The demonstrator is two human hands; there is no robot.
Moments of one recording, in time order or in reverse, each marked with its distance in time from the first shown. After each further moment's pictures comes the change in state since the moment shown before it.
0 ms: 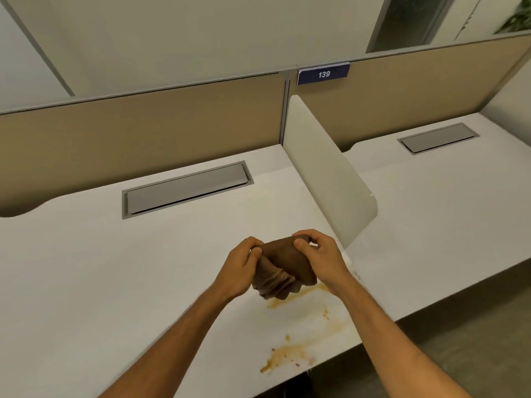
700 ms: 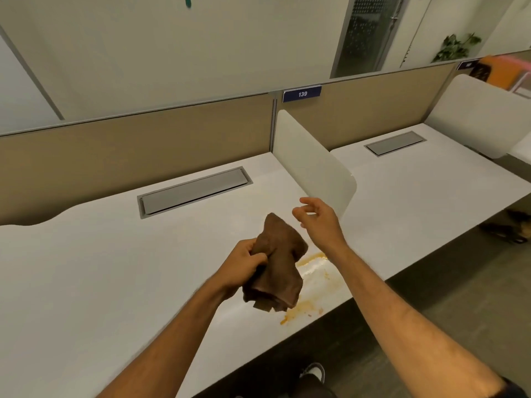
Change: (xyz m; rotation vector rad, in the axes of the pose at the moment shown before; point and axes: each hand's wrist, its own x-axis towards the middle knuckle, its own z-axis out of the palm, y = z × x) left_hand -0.155 0.024 -0.067 -0.295 -0.230 -0.033; right_hand -0.146 -0.088 0.060 -0.099 0.240 -0.083
